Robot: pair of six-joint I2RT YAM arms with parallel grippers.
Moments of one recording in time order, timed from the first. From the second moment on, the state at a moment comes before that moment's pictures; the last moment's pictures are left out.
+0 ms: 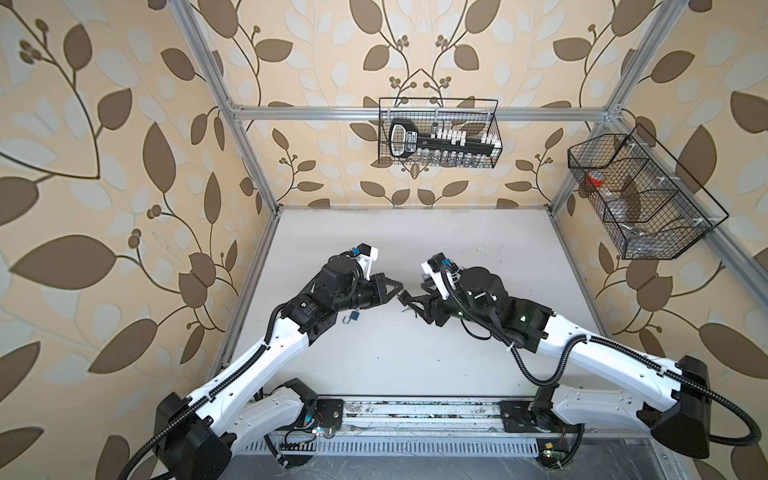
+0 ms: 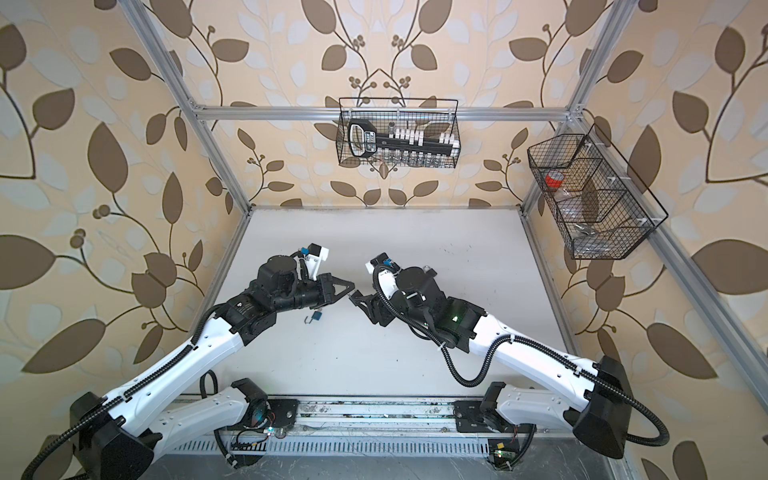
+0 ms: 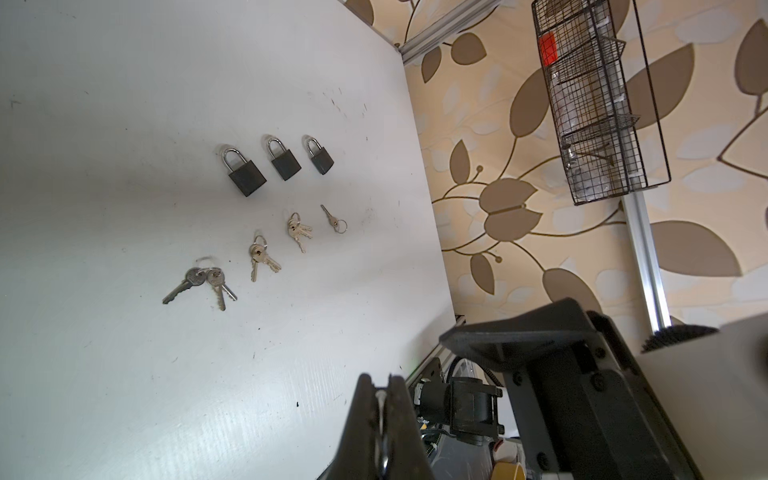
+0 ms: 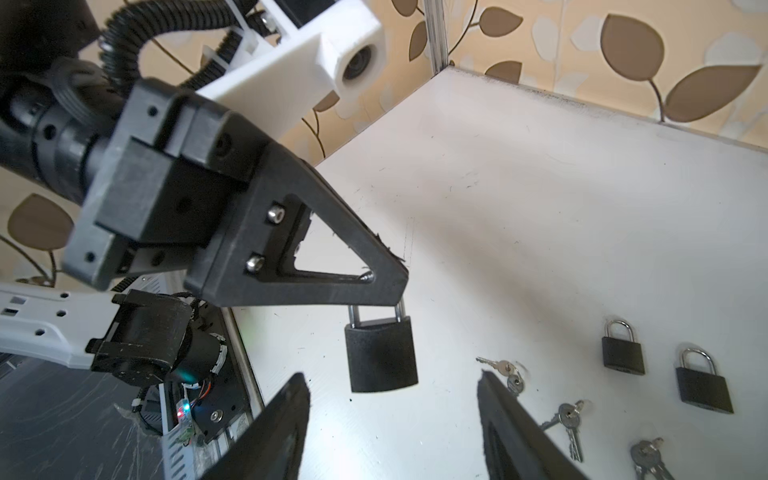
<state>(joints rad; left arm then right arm) -0.55 1.02 0.83 -0.27 0.45 -0.87 0.91 1.17 0.96 -0.24 -0.02 0.25</state>
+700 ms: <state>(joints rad) -0.57 1.04 0.84 -0.23 0.44 -0.90 0.91 1.25 1.00 -0.29 -0.07 0.24</state>
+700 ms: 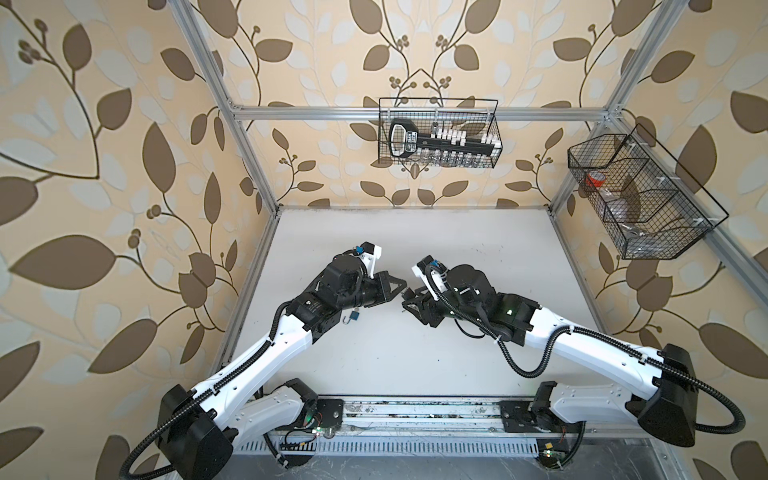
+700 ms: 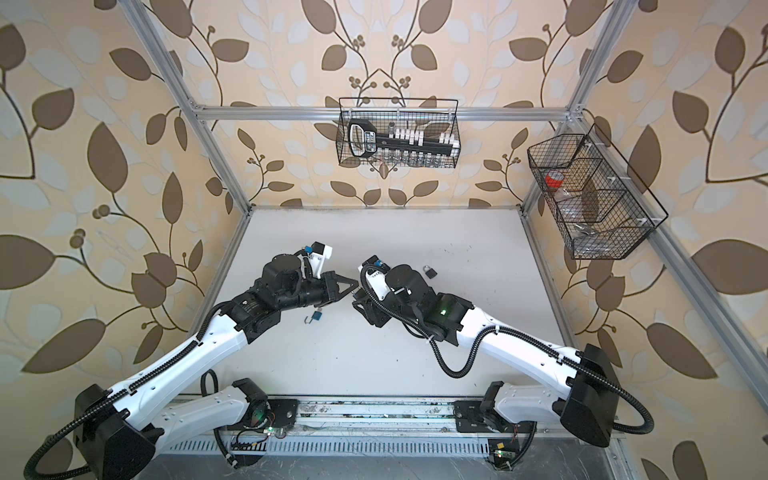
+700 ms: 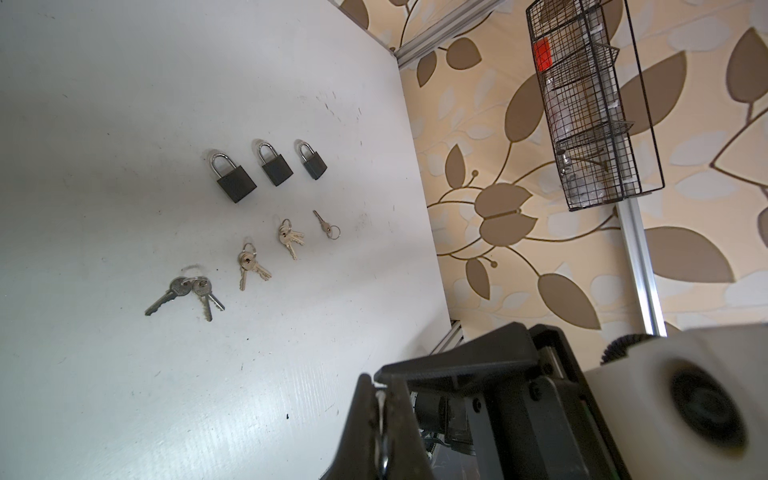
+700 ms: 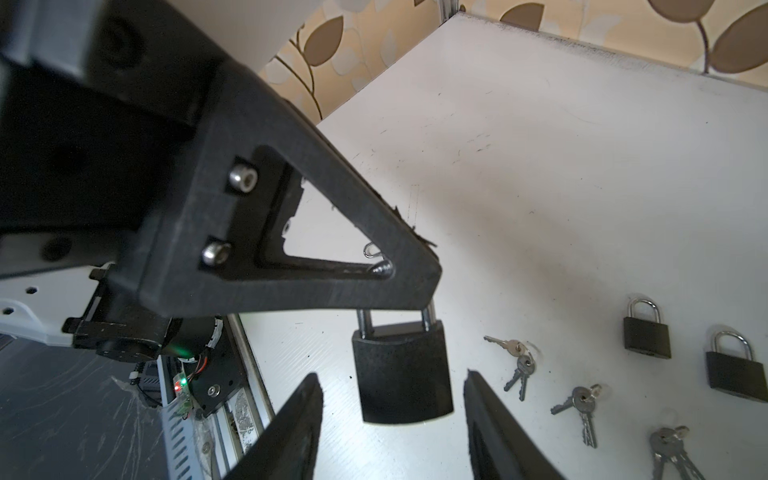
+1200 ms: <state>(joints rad) -0.57 1.04 0.84 -0.21 0.46 -0.90 0.91 1.26 1.00 -0.29 -0.06 0.21</state>
